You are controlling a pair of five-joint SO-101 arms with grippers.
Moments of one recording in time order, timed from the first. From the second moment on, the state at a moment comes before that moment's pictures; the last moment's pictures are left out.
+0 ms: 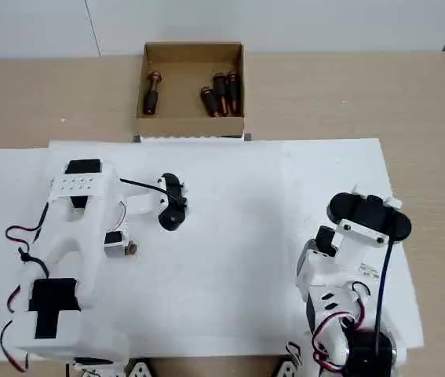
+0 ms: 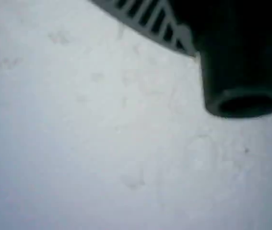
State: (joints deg) left arm -6.2 3.5 26.5 81.2 -77.7; right arm -2.4 -96.4 67.8 79.8 -16.4
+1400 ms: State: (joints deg) left arm 16.3 -25.8 -1.0 98.2 -32.9; right arm -2.5 -97.0 50.8 84.8 -7.0
